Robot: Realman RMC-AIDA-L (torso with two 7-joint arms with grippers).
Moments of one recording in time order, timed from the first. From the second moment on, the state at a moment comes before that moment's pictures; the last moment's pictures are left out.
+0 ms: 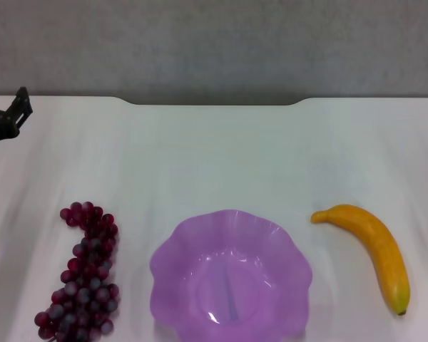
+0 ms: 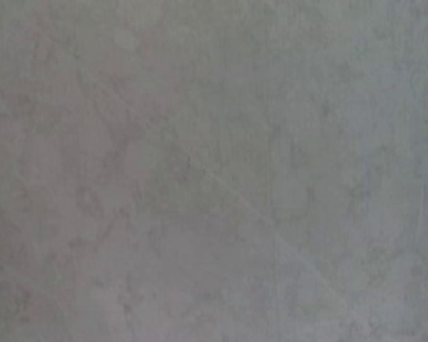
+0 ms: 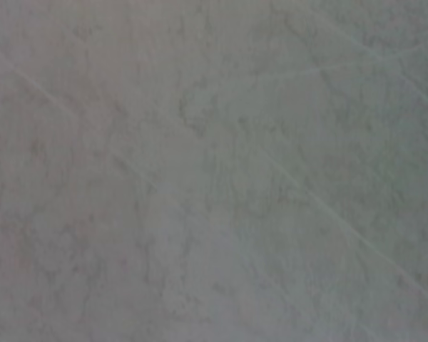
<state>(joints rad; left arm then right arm) -0.15 -1.97 -1.43 -1.03 2.87 0.36 -0.13 0.00 2.01 -1.70 -1.19 0.22 -0.29 0.20</state>
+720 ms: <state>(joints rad) -0.15 -1.97 -1.43 -1.03 2.87 0.35 -0.13 0.00 2.01 -1.73 -1.30 0.21 -0.14 0.19</state>
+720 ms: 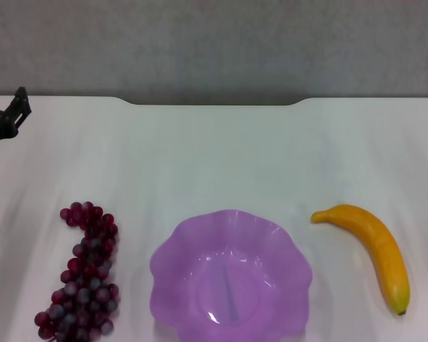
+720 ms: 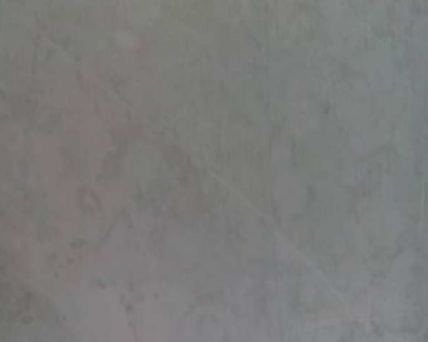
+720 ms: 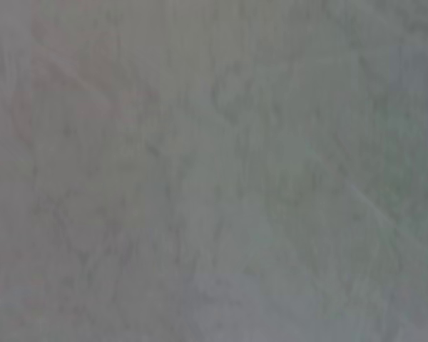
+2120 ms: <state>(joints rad) -0.15 -1.97 -1.43 -1.04 2.86 0.35 -0.13 0.27 2.01 -1.49 -1.31 0.65 0.85 -0.27</state>
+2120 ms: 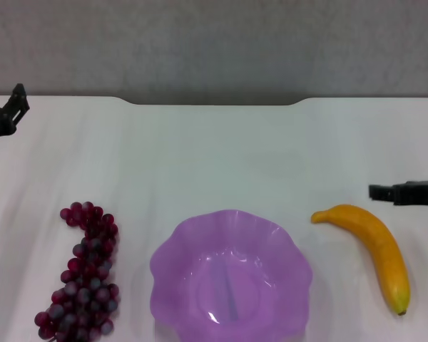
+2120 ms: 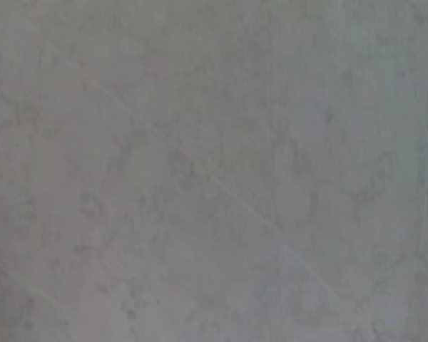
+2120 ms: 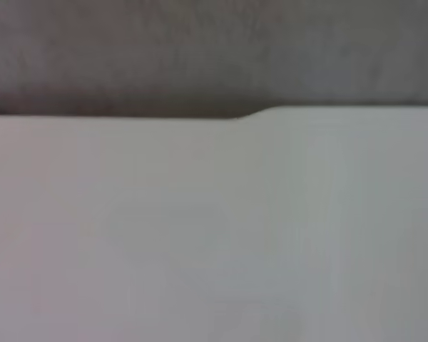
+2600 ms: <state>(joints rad) -0.15 -1.97 -1.43 -1.04 2.86 0.35 -0.13 0.34 2.00 -1.48 -1.15 0.71 0.87 -0.32</state>
